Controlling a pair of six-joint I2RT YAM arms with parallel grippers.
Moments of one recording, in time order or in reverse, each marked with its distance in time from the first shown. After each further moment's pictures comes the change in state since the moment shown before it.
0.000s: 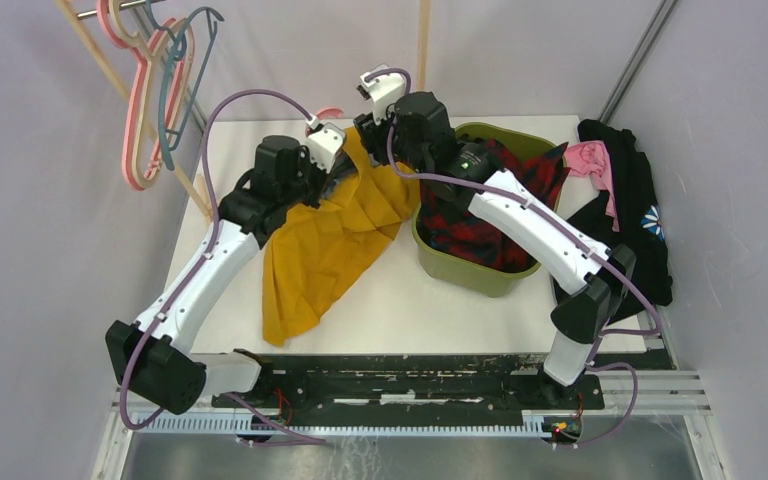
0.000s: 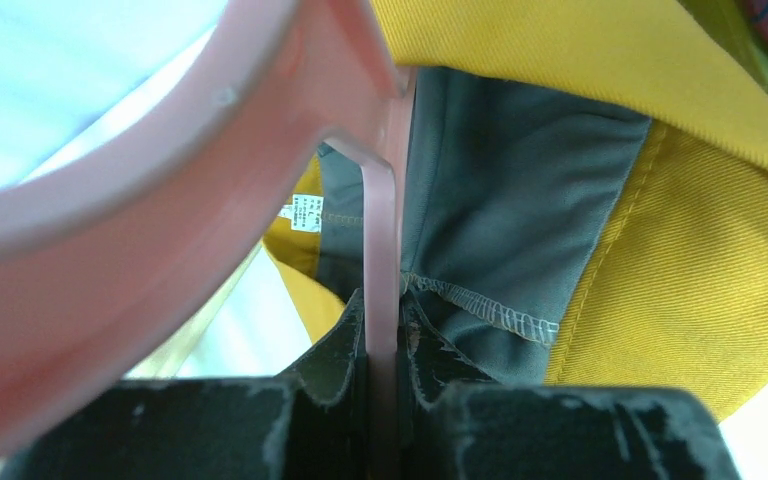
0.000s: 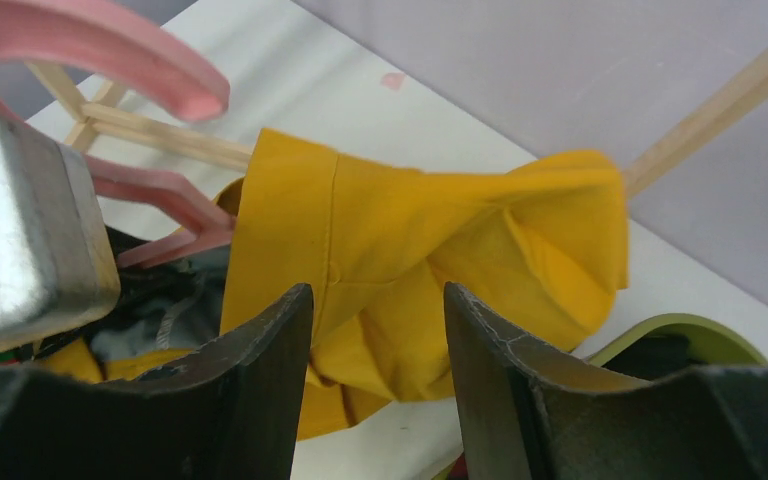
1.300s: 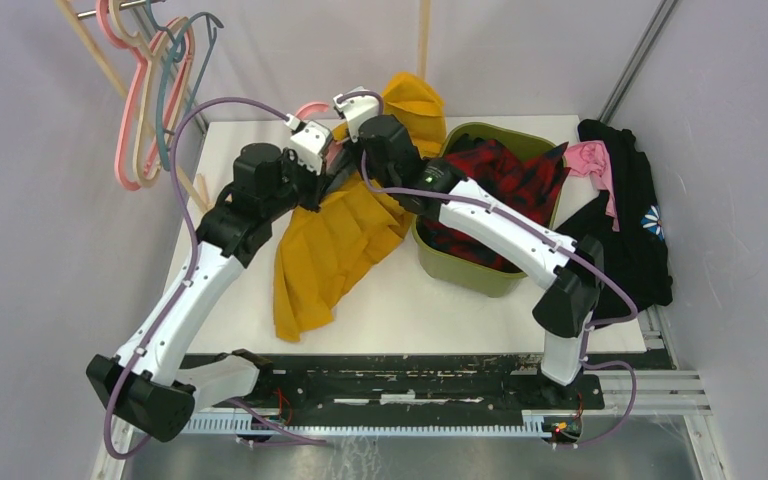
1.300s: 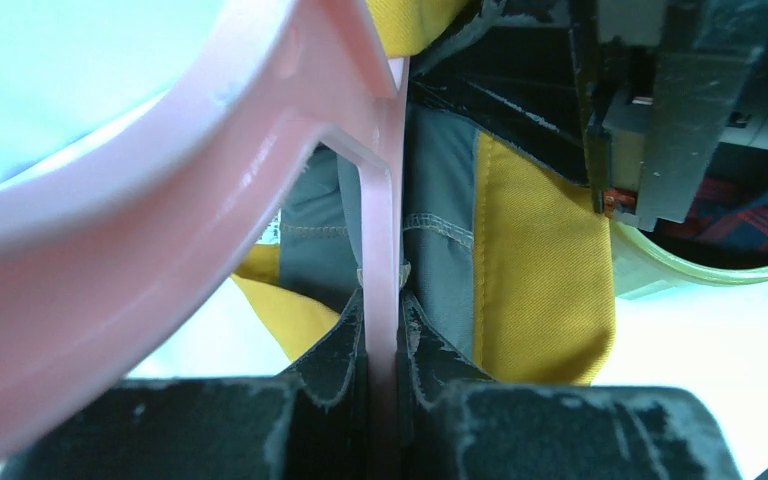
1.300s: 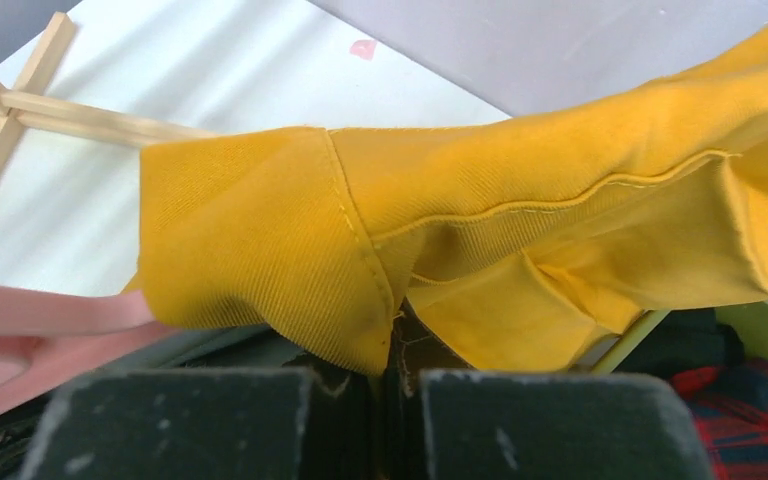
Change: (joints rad) left arm -0.011 -0.124 -0.008 0.034 0.131 -0.156; right arm 0.075 0.099 -0.019 0.042 0.181 0.043
